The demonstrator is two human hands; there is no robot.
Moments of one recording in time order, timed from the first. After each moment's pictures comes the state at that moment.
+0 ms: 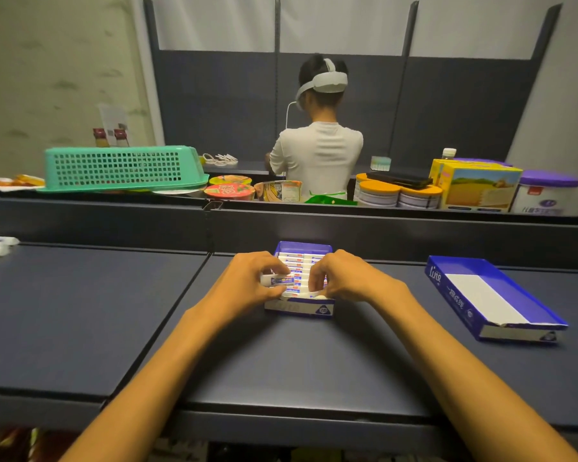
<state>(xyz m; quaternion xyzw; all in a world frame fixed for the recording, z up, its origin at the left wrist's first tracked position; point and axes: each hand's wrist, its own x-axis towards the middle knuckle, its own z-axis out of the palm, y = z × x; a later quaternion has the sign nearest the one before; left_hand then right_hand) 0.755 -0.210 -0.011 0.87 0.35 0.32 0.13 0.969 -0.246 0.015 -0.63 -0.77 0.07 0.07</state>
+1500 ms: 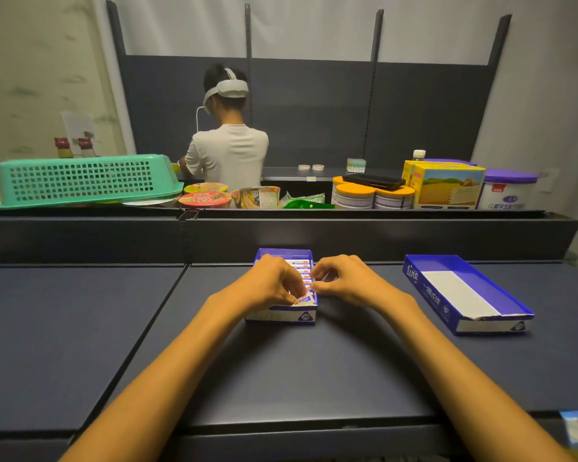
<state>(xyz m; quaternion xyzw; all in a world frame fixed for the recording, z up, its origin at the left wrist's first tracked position) 0.815 -0.206 0.012 0.93 0.31 0.14 0.17 1.004 -0.259 0.002 -0.66 -0.69 0.15 0.26</state>
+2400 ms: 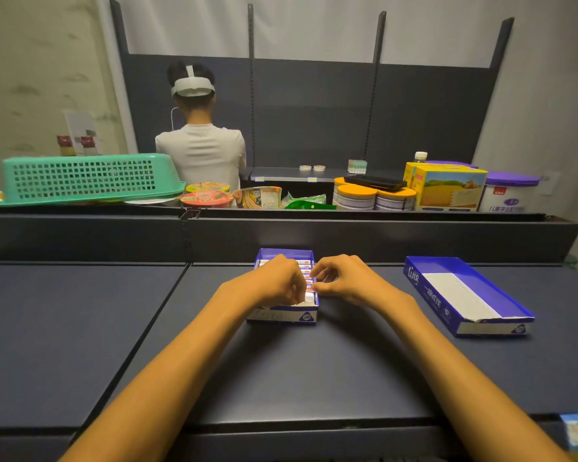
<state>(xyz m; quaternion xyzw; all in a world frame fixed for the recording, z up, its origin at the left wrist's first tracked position) 0.828 -0.205 0.021 0.95 0.30 0.06 0.09 1.003 -0.258 0.004 -0.67 -0.69 0.15 0.25</state>
